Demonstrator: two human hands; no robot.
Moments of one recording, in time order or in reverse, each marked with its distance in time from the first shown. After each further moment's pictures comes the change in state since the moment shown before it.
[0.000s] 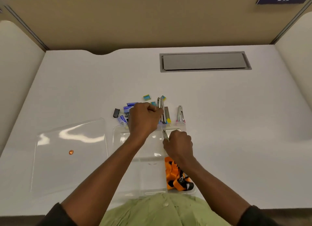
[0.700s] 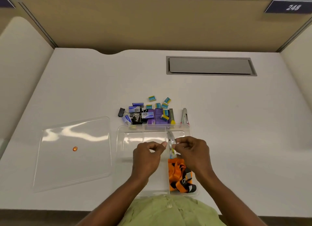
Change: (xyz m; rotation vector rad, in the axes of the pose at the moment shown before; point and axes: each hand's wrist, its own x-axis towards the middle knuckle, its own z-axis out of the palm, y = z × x) left_hand -0.082 -0.082 0.005 -0.082 -0.127 -0.121; right_hand -0.035 0.018 -0.043 0.686 -0.077 0.126
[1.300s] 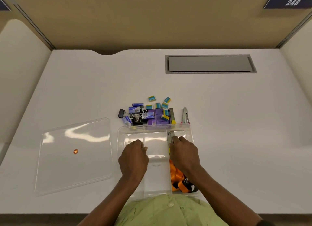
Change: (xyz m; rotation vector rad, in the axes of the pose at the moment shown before) left_hand 0.021 -0.032 -0.022 0.674 0.201 0.093; right_hand 0.021 0.021 0.042 -0.924 -0.048 -0.344
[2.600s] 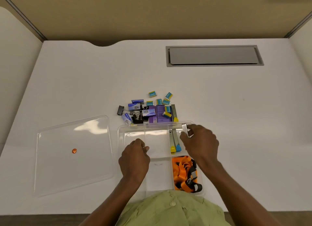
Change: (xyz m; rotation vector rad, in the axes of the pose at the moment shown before) left_hand 0.006 -0.001 0.002 -0.084 -0.070 -0.074; right_hand 0.017 0.017 -0.043 0.223 0.161 0.265
